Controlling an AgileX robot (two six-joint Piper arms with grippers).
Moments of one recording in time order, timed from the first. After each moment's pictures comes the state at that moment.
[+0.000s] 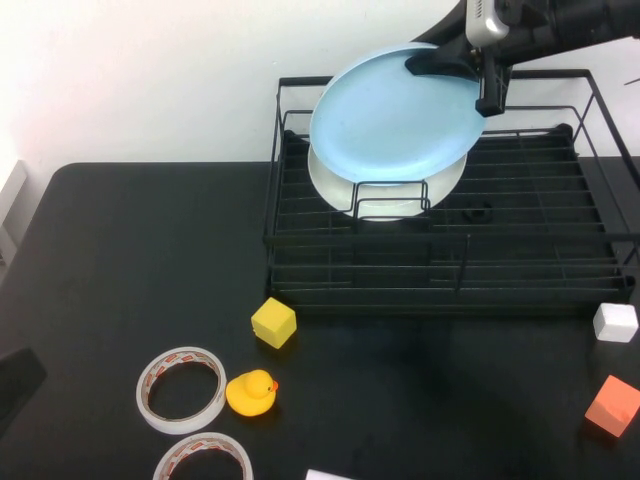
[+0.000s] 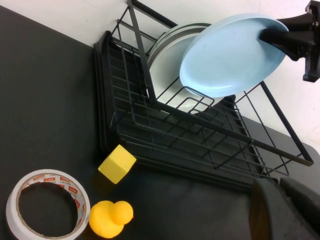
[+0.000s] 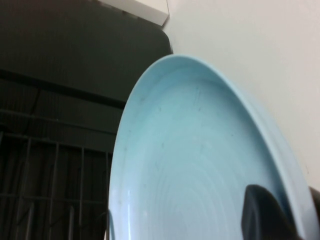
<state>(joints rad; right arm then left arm) 0.15 2.24 -2.21 1.03 1.07 -1.83 -1.47 0.35 -0.49 1.15 1.09 -1.88</state>
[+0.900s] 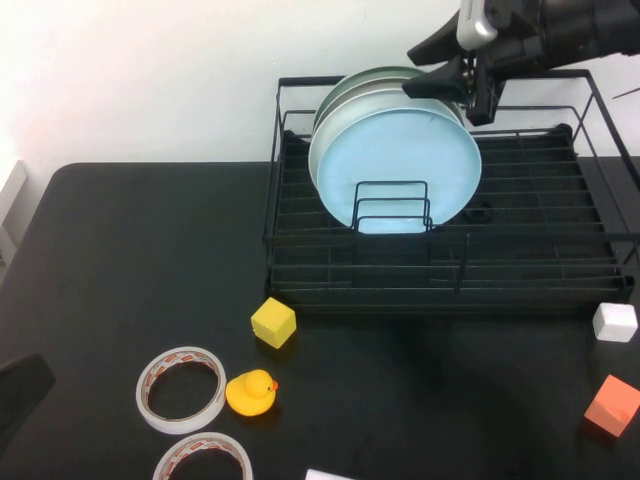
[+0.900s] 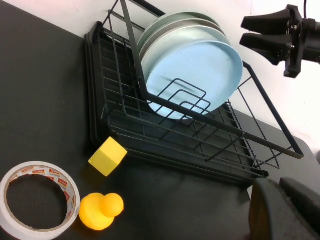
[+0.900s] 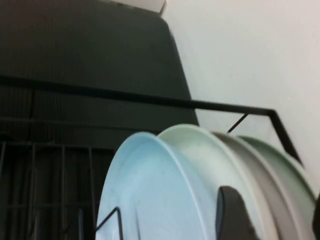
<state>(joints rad) 0.15 2.28 -2.21 1.02 1.05 -1.72 -1.47 0.35 -0.49 1.14 1.06 -1.89</state>
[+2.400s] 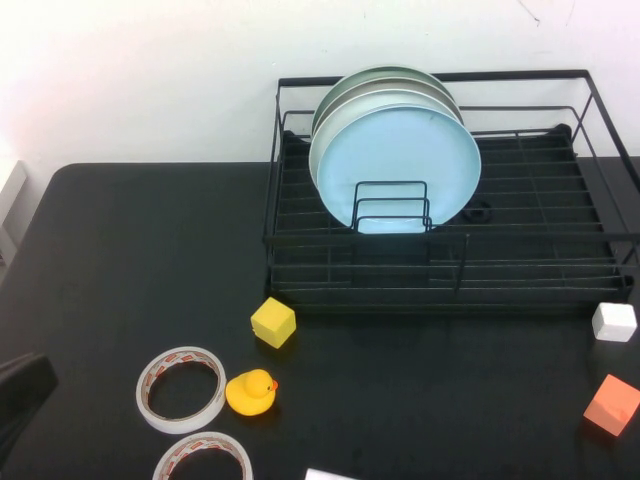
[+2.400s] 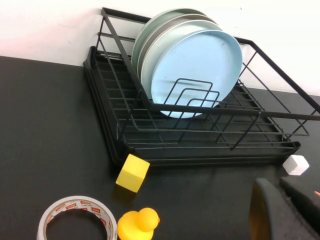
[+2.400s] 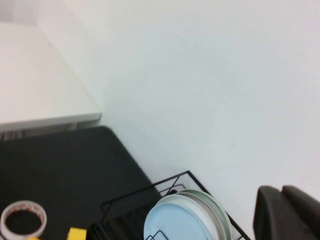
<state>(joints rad) 0.15 1.05 -1.86 0.62 1.21 -0.81 -1.47 0.35 -0.49 1.14 1.05 -1.59</state>
